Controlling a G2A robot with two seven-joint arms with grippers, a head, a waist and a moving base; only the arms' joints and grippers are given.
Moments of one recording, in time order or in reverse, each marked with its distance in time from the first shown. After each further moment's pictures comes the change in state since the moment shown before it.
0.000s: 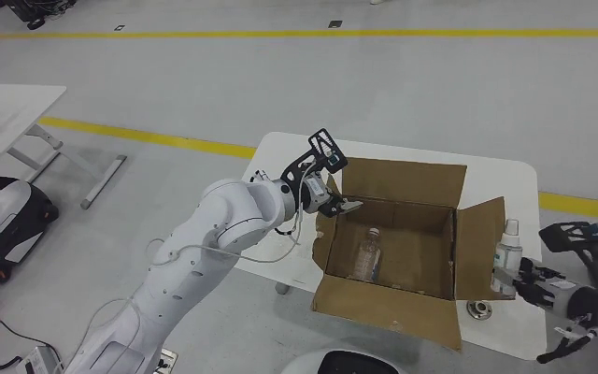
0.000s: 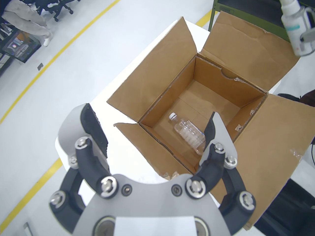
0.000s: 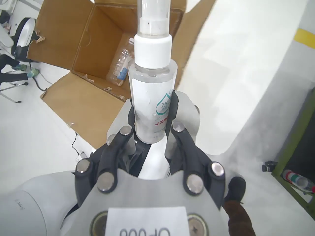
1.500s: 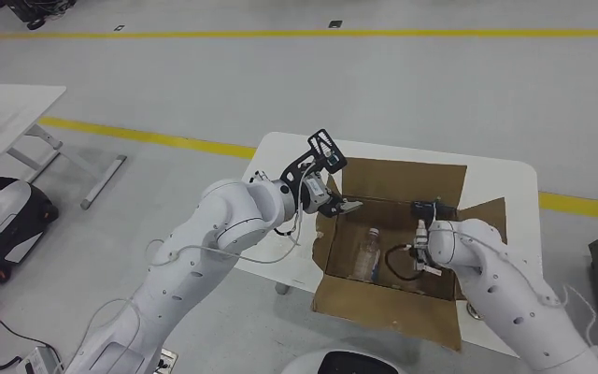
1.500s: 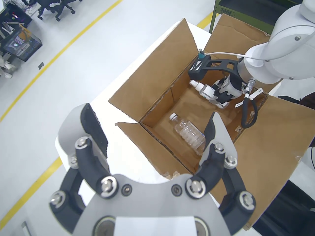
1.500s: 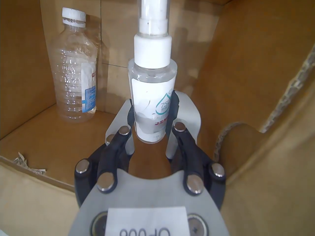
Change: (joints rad) left arm -0.001 0.000 0.002 0.001 0.000 -0.001 -0.001; right arm 0.656 -0.276 -0.953 0.837 -0.246 0.531 -0.083
